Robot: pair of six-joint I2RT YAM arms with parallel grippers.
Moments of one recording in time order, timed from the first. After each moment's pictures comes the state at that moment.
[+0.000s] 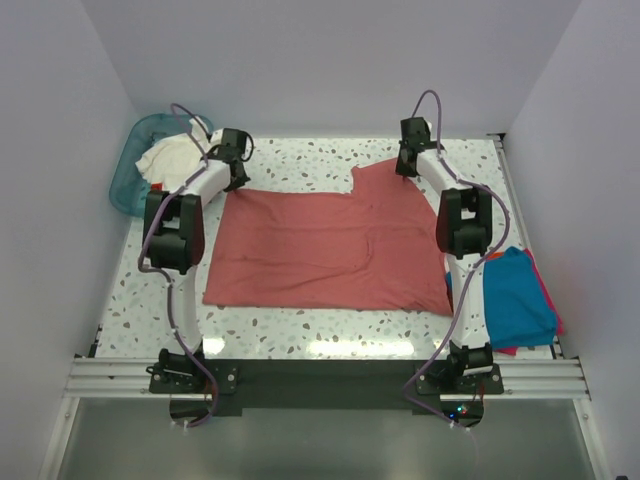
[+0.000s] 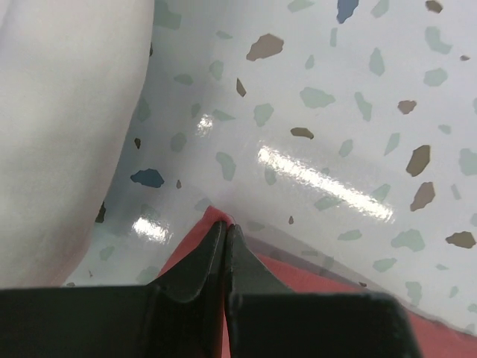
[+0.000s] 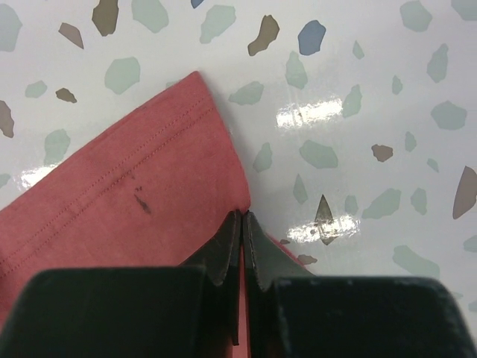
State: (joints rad) left arm -0.15 2.20 1.70 -0.45 -0.39 -0.51; right arm 0.14 2.48 2.12 -0.53 0.25 0.30
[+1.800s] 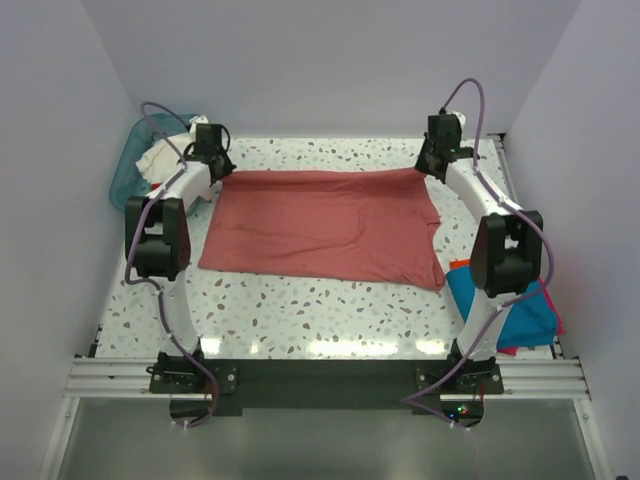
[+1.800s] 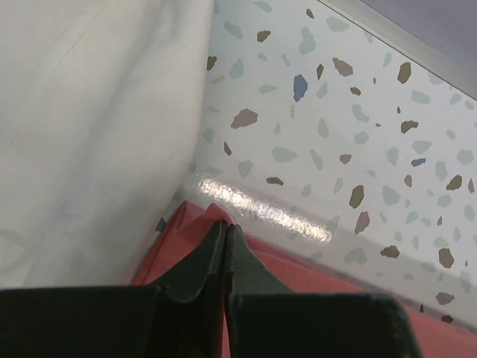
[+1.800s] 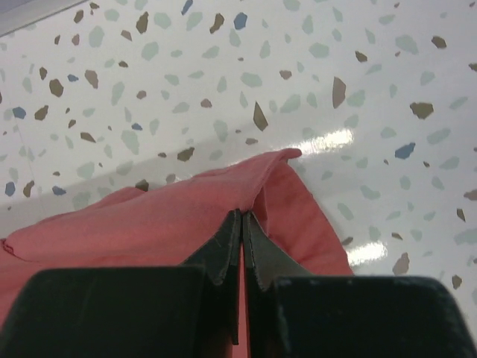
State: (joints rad) left arm -0.05 2.10 1.62 -0.24 -0.21 -0.50; right arm 0.12 1.95 1.64 -0.42 0.26 0.37
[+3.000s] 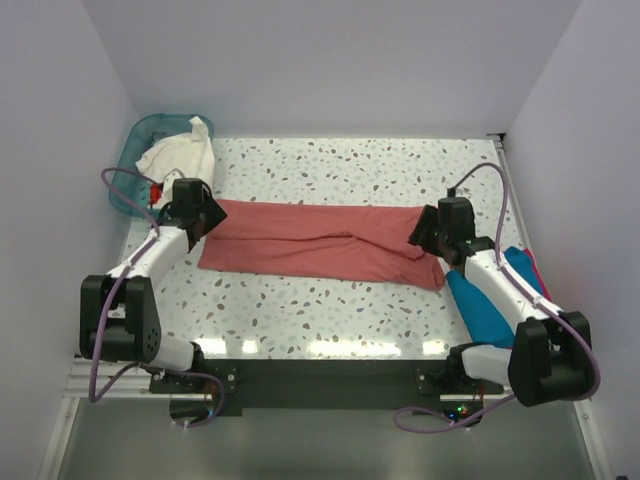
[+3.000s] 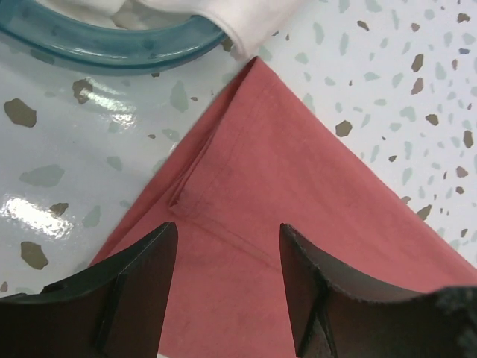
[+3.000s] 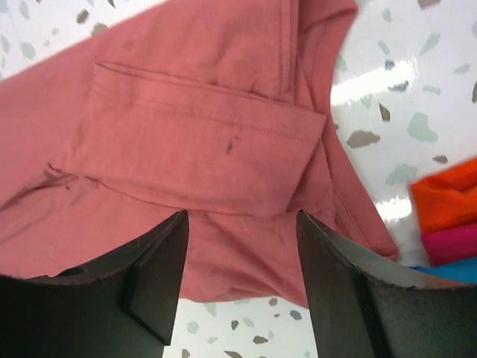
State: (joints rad) left arm -0.03 1.44 0.86 -0.20 -0.21 -0.69; right arm 0.18 1.22 0.72 -0.30 0.12 0.55
